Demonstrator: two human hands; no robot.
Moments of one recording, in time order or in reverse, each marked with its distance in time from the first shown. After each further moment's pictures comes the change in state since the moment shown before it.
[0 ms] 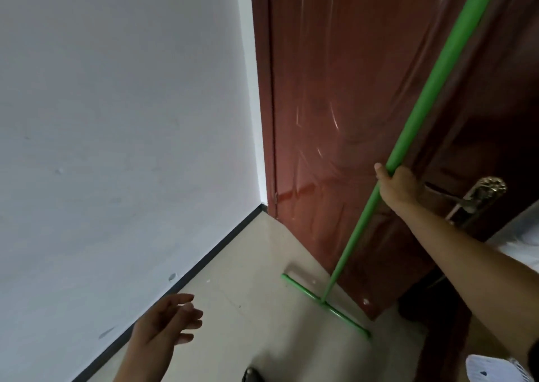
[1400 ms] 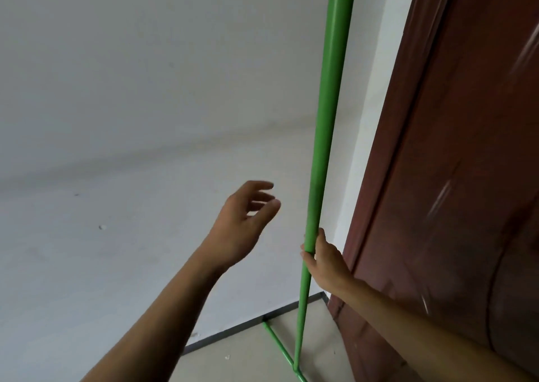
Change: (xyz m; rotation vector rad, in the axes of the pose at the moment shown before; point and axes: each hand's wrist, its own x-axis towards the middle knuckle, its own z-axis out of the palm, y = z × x) left_hand 0.359 0.282 0.109 0.160 0.202 0.434; right_hand 0.168 -0.221 0.316 -0.008 -0.816 -0.717
